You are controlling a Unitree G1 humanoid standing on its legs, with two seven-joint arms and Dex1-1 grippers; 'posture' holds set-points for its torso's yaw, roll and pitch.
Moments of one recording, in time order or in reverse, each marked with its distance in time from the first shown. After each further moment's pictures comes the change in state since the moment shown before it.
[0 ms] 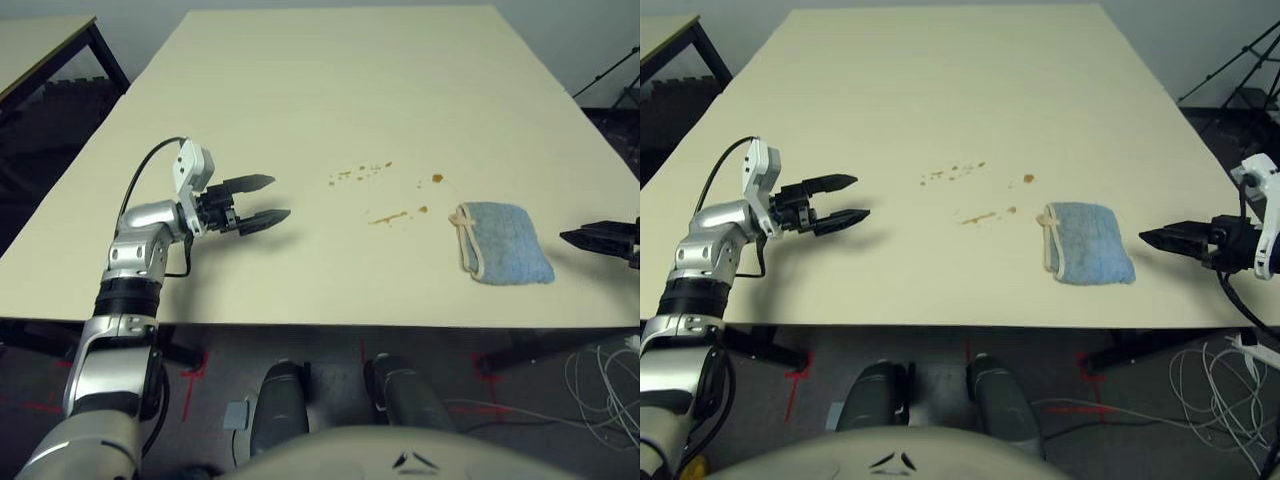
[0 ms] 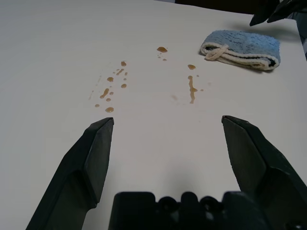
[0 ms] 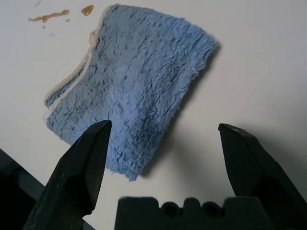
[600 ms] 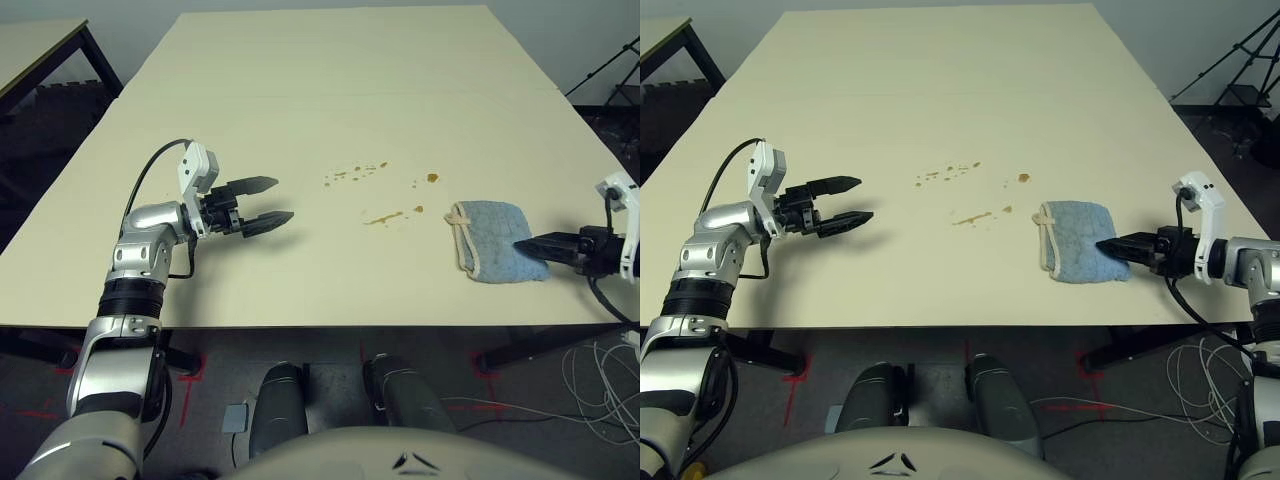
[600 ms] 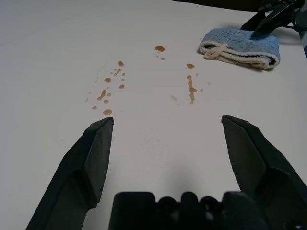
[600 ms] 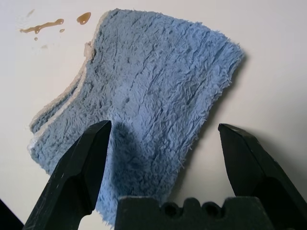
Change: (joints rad) left arm 0.001 0.001 -0.001 -0.002 0.010 0.001 0.003; right arm -0.034 0.155 0.011 -0.009 -0.004 -0.031 -0.135
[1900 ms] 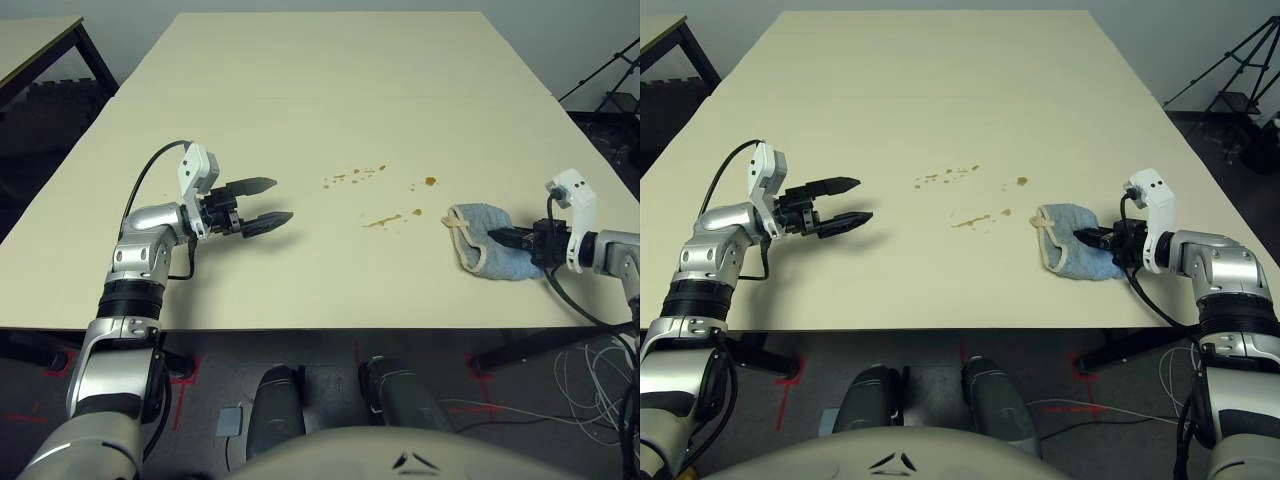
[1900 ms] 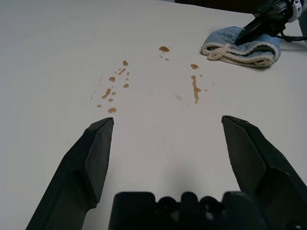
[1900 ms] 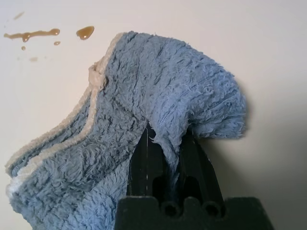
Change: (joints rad) left arm 0.007 0.002 0.000 -0.001 0.005 -0.001 0.012; right arm -0.040 0.100 0.026 -0.040 -0.050 -0.053 -0.117
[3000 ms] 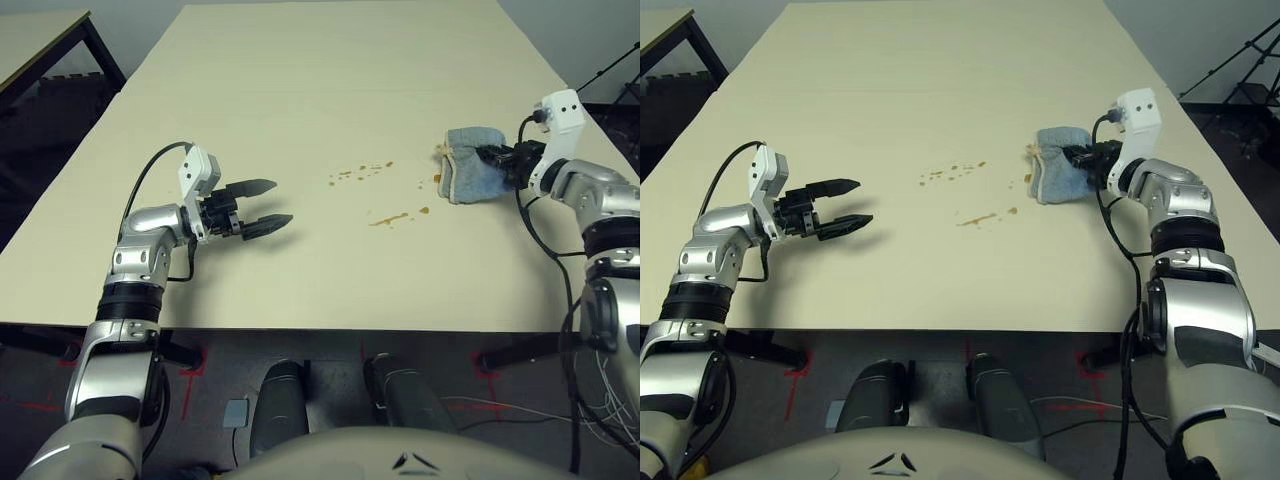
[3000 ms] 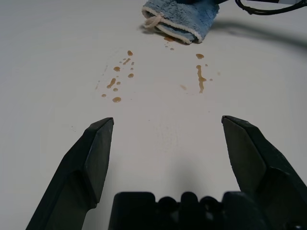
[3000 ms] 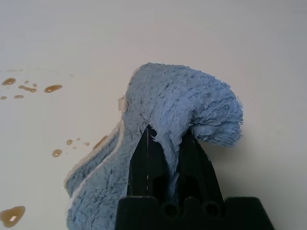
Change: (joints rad) left arm 0.017 0.007 0.000 -0.035 0.013 -0.006 0.005; right arm -0.453 0.192 -0.005 0.543 -0.145 -0.467 -0.344
